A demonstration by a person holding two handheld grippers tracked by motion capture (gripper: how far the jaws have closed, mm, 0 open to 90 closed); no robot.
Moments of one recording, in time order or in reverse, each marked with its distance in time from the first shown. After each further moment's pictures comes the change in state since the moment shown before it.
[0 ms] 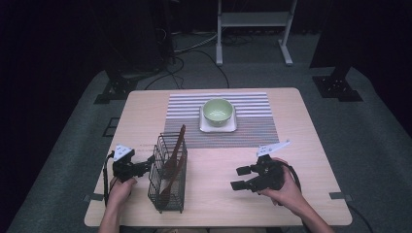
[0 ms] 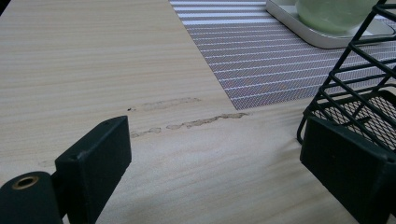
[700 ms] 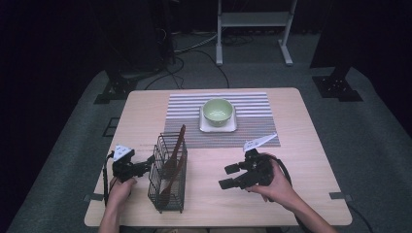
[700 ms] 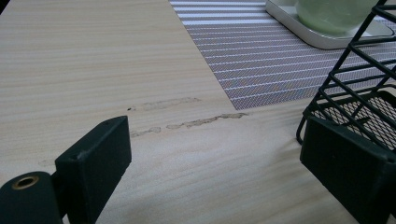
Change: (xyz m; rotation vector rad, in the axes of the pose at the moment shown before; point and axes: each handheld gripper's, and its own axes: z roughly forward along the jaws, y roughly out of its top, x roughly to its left) left arm 0.001 0.000 0.000 -0.005 -0.002 -0.005; right arm 0.022 0.032 0.017 0.050 0.058 -0.002
